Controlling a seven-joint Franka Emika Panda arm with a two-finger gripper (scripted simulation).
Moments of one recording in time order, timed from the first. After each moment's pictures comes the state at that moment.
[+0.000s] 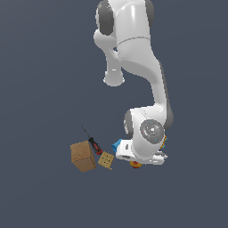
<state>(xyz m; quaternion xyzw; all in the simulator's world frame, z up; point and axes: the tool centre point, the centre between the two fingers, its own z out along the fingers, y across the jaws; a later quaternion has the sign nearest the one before) 0.134 0.108 0.036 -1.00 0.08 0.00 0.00</state>
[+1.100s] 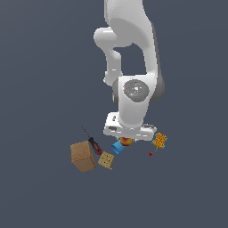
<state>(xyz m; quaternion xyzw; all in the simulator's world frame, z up) 0.062 0.058 0.123 -1.00 0.08 0.00 0.00</state>
